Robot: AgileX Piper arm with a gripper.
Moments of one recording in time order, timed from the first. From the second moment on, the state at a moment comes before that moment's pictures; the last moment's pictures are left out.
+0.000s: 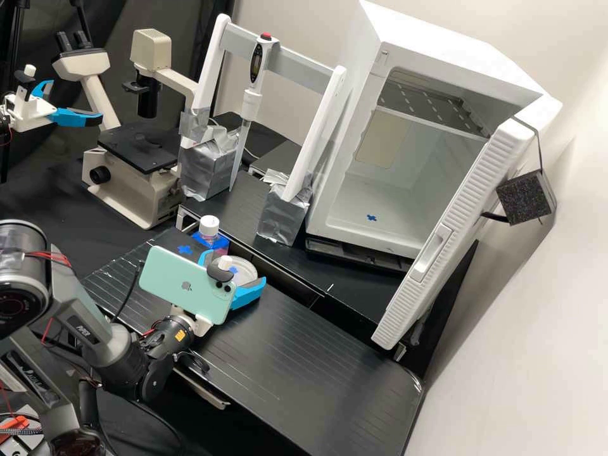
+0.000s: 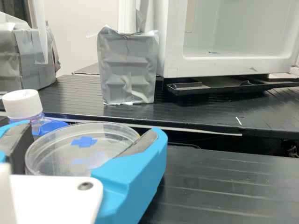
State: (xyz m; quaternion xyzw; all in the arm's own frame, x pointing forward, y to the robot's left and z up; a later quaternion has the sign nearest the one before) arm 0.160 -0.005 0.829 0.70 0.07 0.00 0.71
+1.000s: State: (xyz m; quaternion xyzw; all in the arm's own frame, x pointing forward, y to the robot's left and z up) arm 0.144 0.002 0.854 0.73 0.01 0.06 0.68
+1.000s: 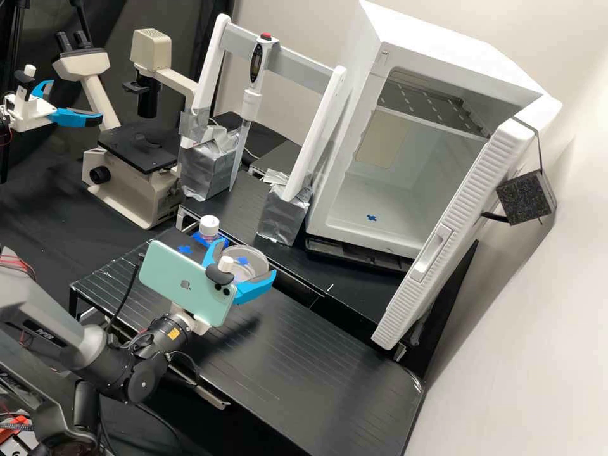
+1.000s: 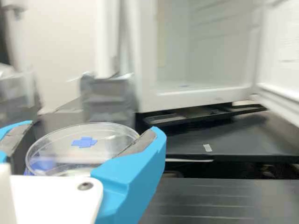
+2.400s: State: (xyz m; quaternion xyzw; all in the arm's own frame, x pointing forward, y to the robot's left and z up) arm 0.167 -0.045 0.871 0.75 -0.08 0.02 0.65
